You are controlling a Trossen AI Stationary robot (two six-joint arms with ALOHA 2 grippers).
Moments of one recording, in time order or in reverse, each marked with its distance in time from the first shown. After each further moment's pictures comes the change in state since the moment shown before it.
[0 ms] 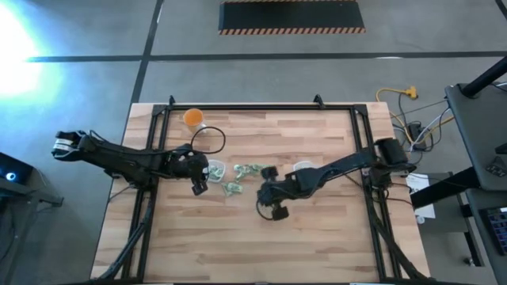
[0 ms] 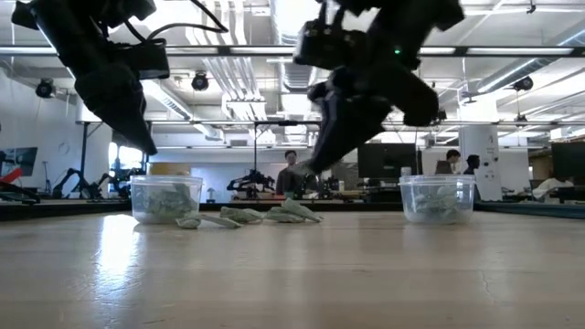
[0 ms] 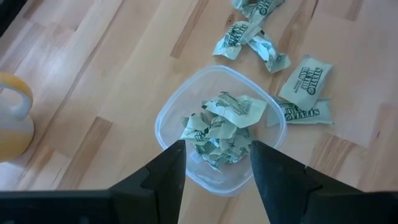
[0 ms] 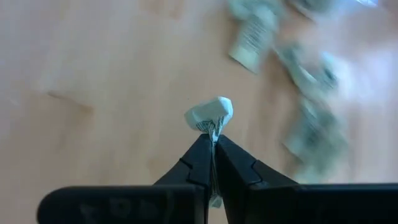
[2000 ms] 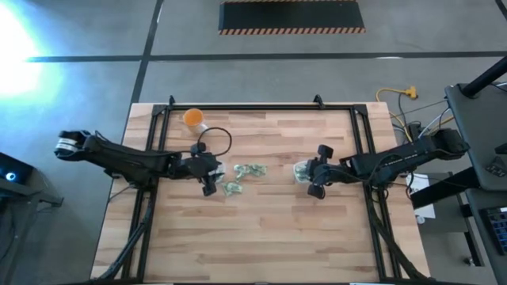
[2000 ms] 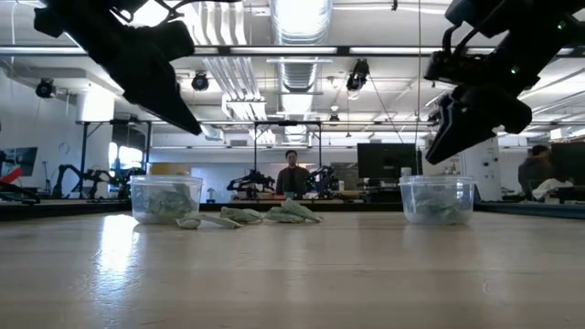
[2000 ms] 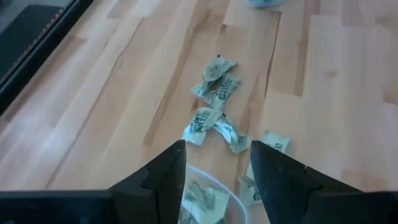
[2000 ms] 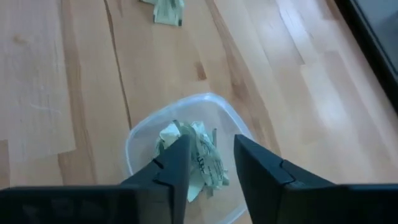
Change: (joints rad) left arm 0.001 0.066 -0.003 0.341 -0.001 0.207; right arm -0.050 -0.690 -0.653 0.011 0.261 0.351
